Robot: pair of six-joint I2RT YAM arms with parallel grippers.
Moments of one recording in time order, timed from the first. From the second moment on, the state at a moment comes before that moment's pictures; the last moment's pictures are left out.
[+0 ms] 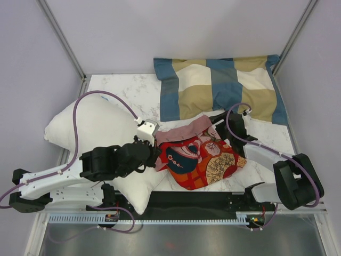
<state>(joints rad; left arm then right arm) -1.32 0.92 1.09 -0.79 -0.57 -0.62 0.34 1.34 0.53 0.24 0.18 1.24</state>
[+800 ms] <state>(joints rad) -1.32 0.91 1.10 -0.83 -0.57 -0.62 0.42 1.64 0.68 0.32 0.17 1.21</state>
